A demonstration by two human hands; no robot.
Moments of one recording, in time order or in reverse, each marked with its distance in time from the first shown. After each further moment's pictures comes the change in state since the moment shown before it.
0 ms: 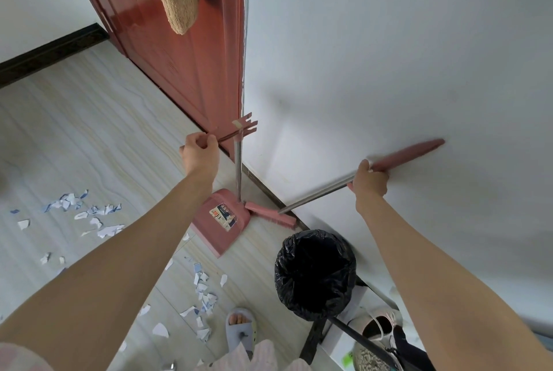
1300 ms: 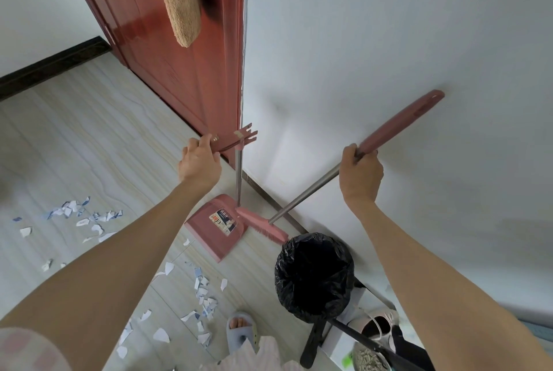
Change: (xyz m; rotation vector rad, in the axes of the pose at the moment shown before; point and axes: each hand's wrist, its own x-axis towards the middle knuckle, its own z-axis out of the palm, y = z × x) left_hand -0.020 0.006 -0.029 0.735 -0.191 0.413; right_hand -0.066 -0.031 -0.023 -0.278 0.067 -0.623
